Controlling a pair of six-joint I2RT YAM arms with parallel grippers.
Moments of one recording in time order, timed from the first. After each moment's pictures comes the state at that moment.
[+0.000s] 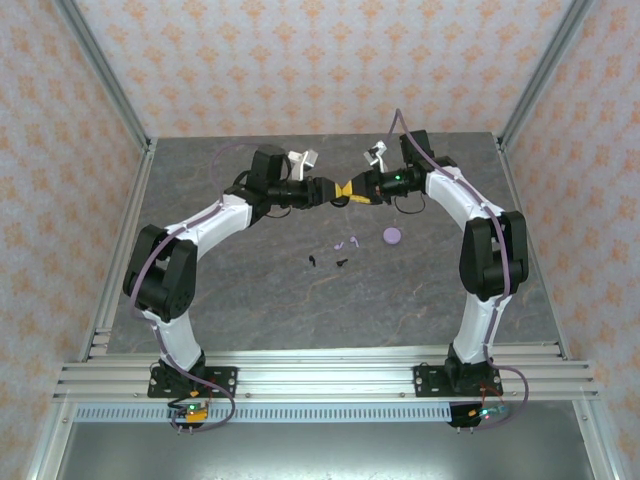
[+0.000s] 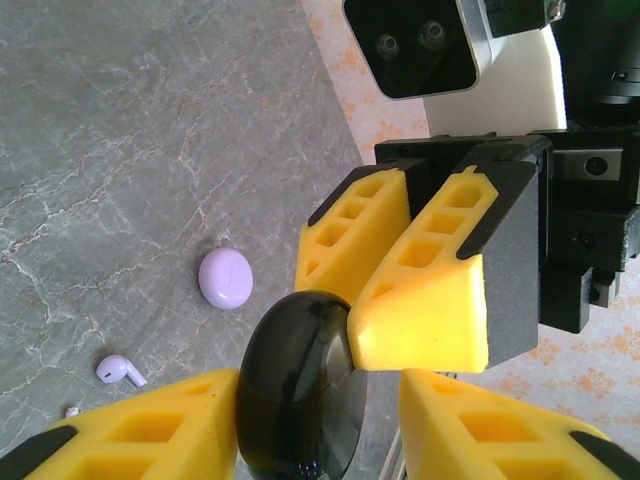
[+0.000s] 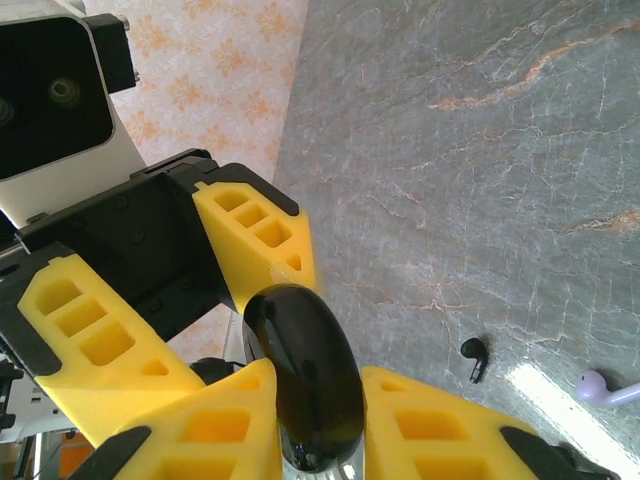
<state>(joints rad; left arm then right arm) -0.37 1.81 1.31 -0.01 0.79 -0.68 0.22 1.92 1.55 -0.63 -1.12 0.31</state>
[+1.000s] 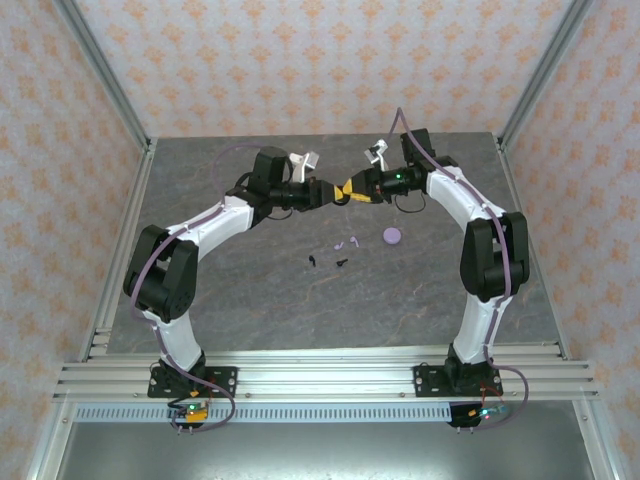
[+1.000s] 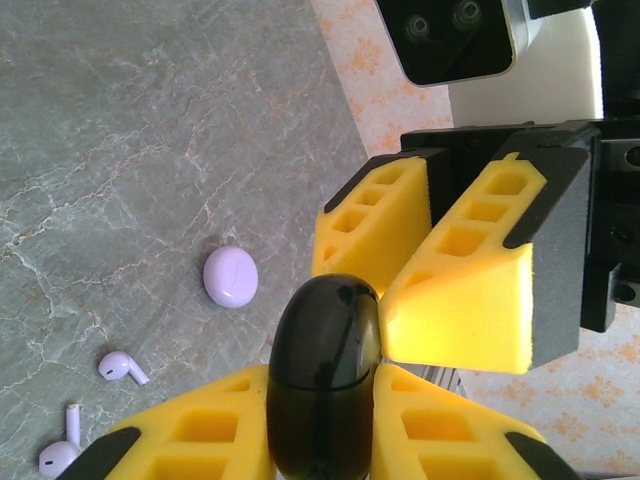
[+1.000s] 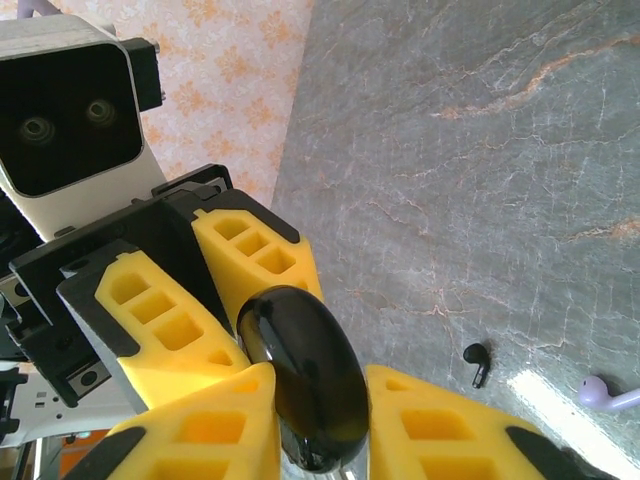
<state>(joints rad) -0.39 1.80 1.29 -0.01 0.76 -0.69 0.22 1.91 1.55 -0.62 -1.10 0.33</state>
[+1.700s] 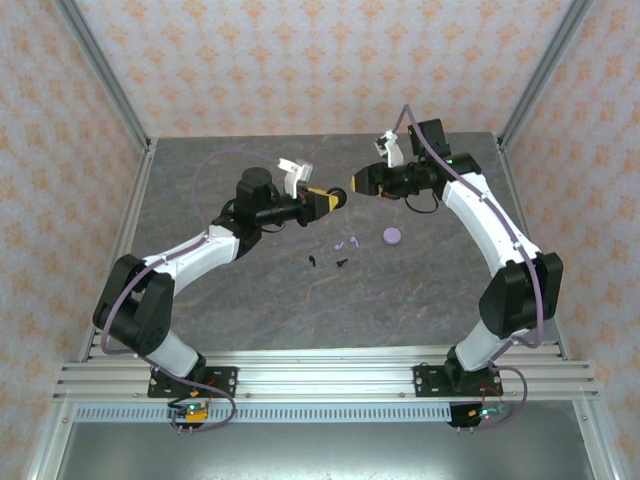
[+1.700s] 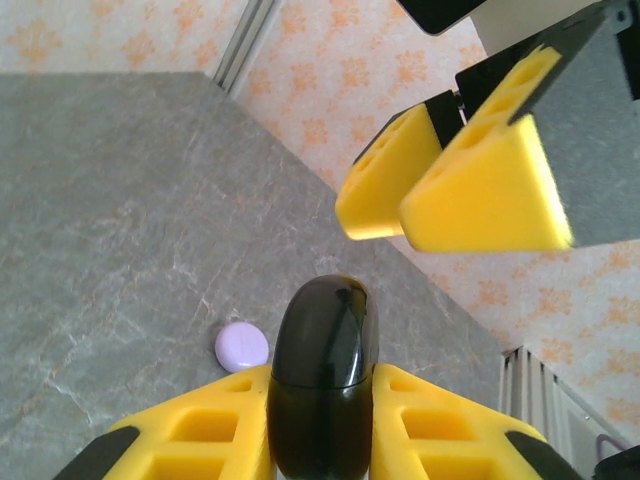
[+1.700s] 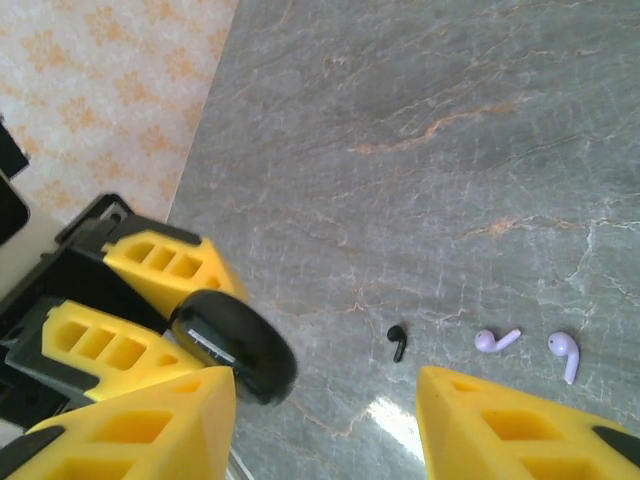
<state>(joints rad) -0.43 1.56 0.99 0.34 0.65 -0.41 0.30 1.63 1.57 -0.82 -0.71 0.25</state>
